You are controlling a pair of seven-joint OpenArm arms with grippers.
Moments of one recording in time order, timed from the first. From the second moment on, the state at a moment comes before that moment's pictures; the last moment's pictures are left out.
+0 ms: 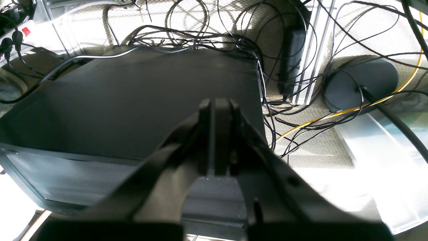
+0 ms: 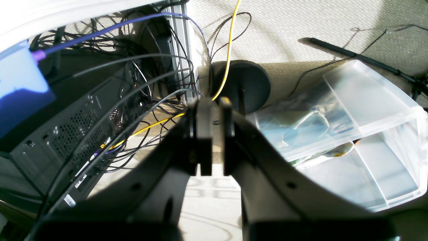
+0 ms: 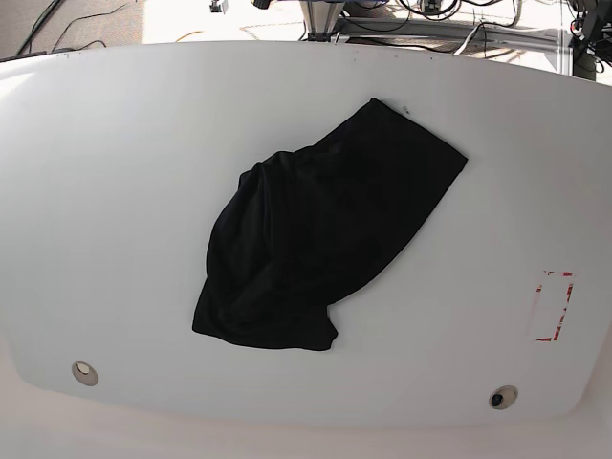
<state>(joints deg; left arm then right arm) 14.8 -3.3 -5.5 14.2 7.9 3.1 -4.0 -18.9 4.4 2.0 21.5 3.5 12.0 -0.4</state>
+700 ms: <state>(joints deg) 22.4 -3.2 -5.5 26.7 7.9 3.1 -4.0 -23.8 4.4 2.0 23.6 3.6 12.1 7.5</state>
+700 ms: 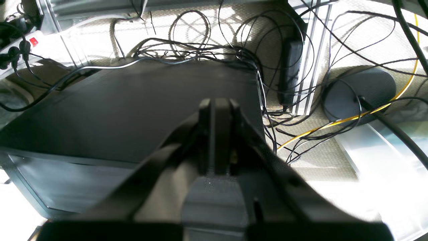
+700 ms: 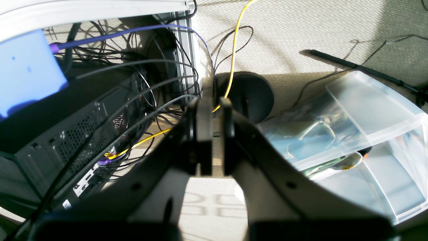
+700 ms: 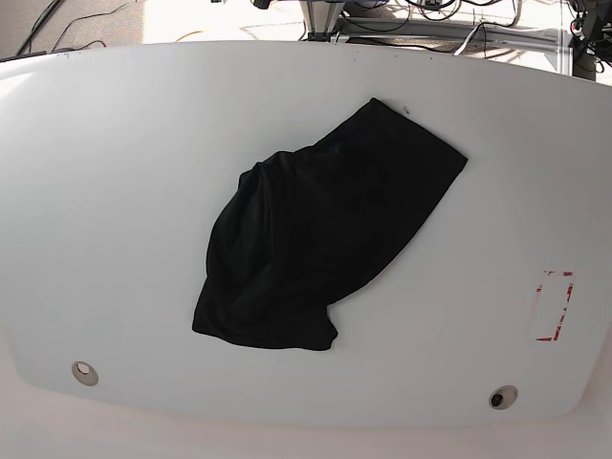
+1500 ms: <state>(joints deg) 40.6 -3.6 -5.5 54.8 7.9 3.1 -3.8 -39.6 7.7 2.3 47.3 4.0 11.9 8.8</state>
